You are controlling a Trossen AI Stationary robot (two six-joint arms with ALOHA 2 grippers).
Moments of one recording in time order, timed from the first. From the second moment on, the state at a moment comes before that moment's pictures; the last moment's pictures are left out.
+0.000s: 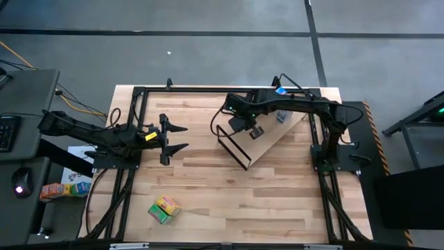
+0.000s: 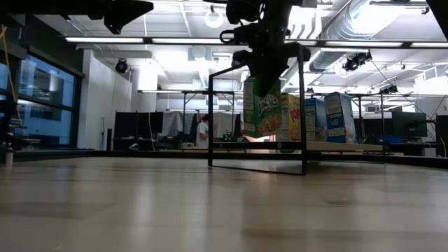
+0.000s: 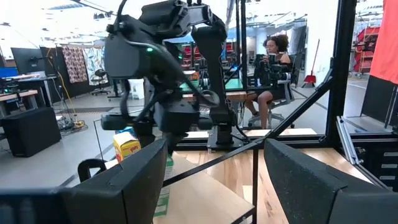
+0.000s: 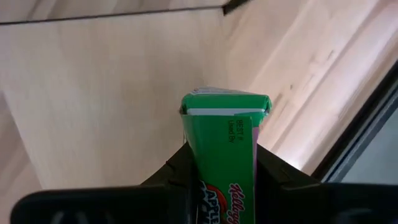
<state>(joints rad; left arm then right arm) -0.19 0.70 0.34 0.47 -0.30 0.12 -0.23 1.87 1.71 -1.13 0.07 -0.87</state>
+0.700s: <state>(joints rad) -0.19 0.70 0.34 0.47 -0.30 0.12 -0.26 1.90 1.71 -1.12 0.05 -0.80</state>
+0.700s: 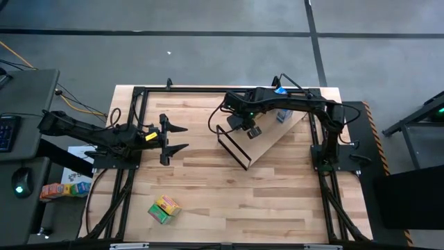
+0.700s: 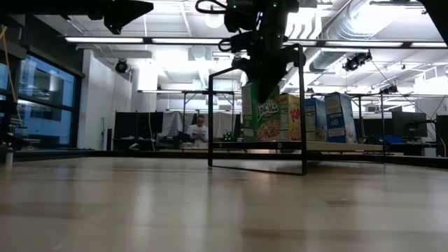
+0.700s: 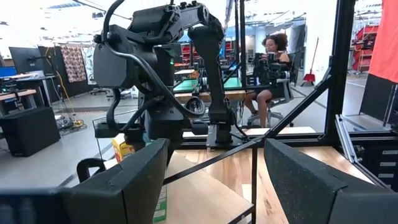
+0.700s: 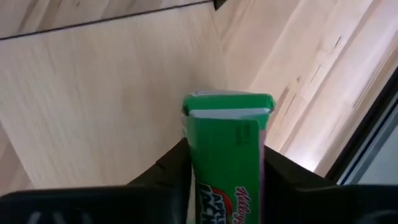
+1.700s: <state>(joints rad) -0.19 0.70 0.34 0.47 -0.30 0.15 -0.25 1.89 1.93 -1.49 0.19 -0.59</state>
